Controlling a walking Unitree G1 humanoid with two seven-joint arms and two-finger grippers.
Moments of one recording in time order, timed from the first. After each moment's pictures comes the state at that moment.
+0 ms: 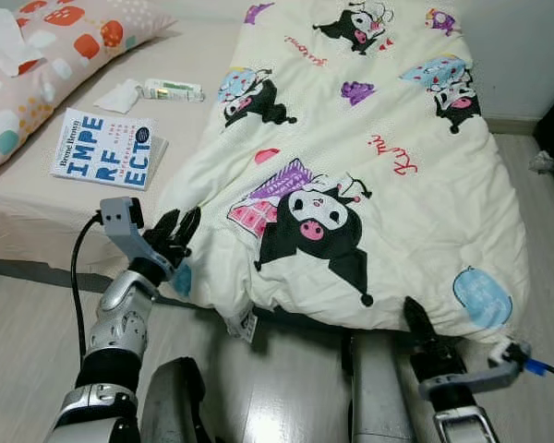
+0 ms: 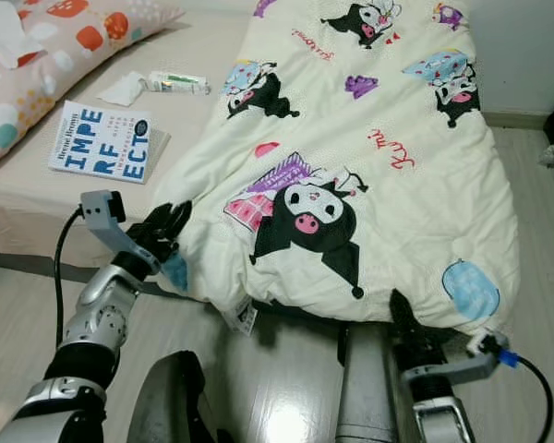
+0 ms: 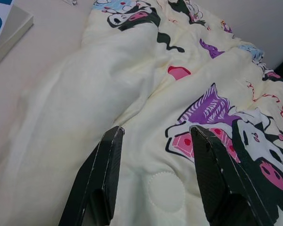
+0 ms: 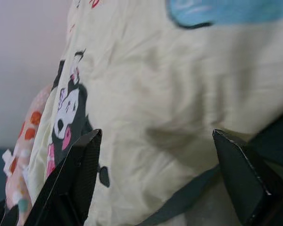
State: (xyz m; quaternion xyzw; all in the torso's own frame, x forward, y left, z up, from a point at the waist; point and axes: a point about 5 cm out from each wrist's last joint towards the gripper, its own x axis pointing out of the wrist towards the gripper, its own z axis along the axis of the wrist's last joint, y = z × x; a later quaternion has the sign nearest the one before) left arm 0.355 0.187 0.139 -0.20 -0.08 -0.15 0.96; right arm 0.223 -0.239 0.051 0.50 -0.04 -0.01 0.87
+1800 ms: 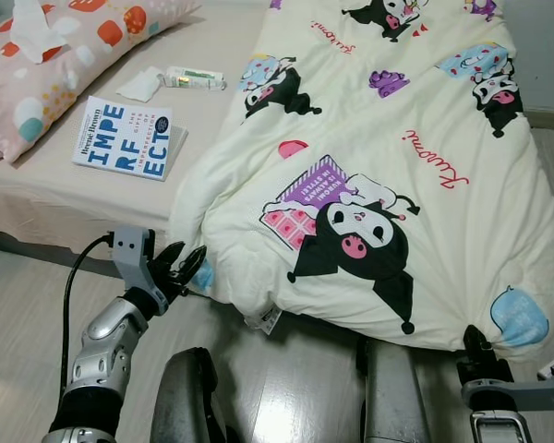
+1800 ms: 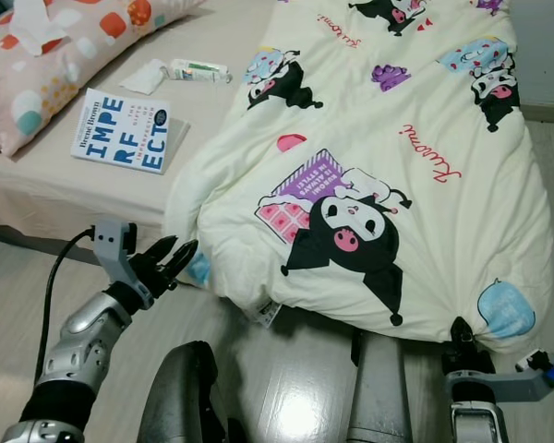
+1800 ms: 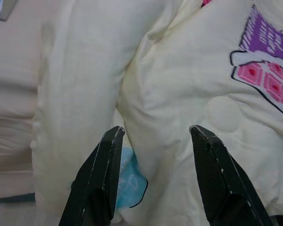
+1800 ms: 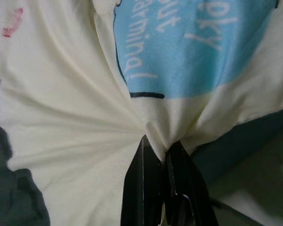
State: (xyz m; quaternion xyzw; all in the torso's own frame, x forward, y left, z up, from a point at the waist) left arm 0.325 0.188 0.112 -0.10 -0.02 -0.20 0.97; right arm 0.212 -0.293 0.034 0.45 -0.04 -0.19 0.87
